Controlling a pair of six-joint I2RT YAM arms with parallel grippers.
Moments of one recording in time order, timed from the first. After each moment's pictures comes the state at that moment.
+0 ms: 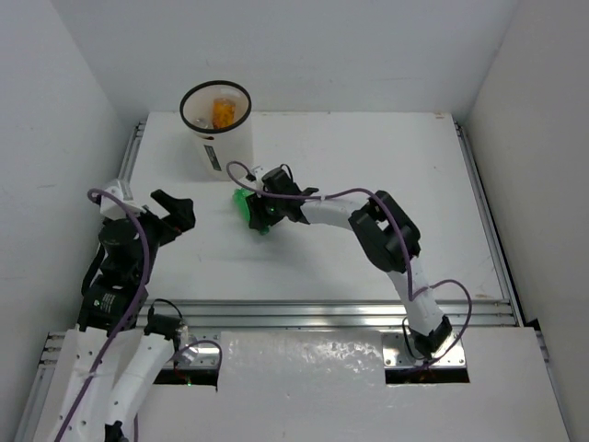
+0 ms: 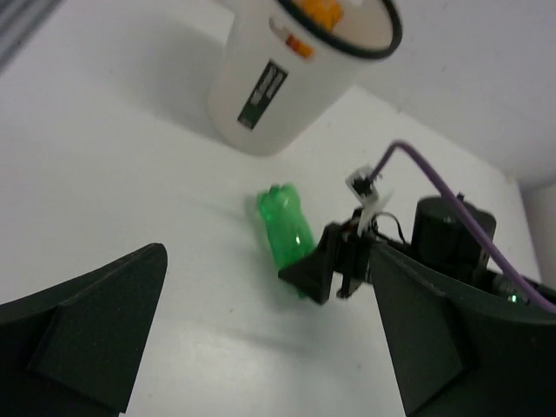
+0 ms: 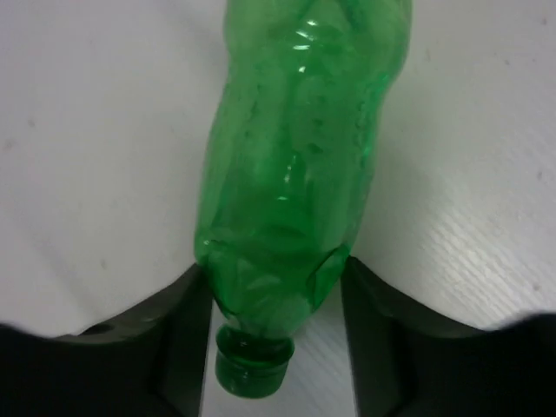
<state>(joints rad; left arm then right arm) -0.13 0.50 0.84 -0.57 -0.25 -0.55 0.76 2.22 1.51 -0.06 -0.19 0.18</state>
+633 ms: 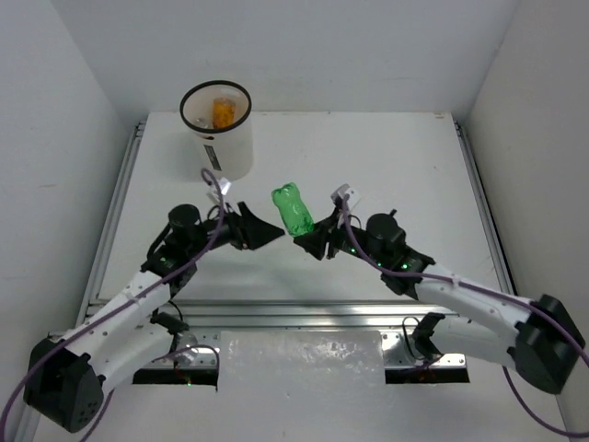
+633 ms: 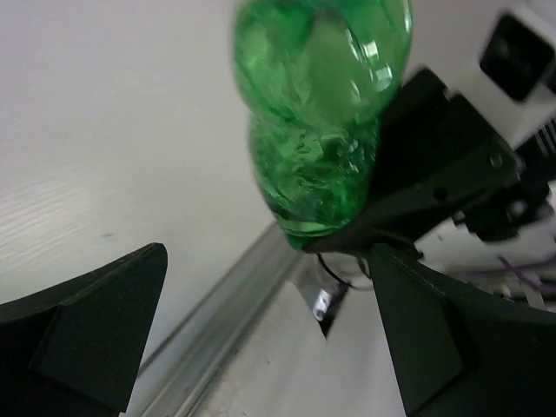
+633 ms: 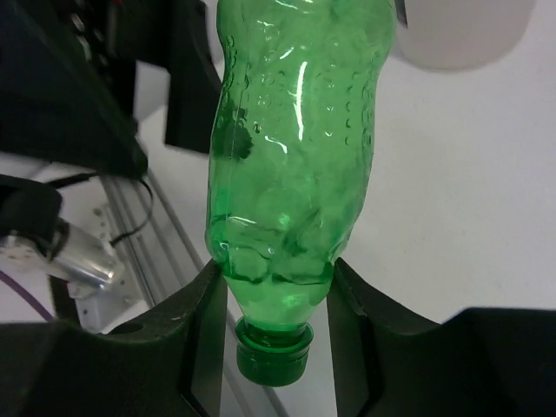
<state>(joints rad) -0.33 0.85 0.51 0.14 0.56 -0.79 0.78 1.11 0.53 0.40 -0.21 0.29</state>
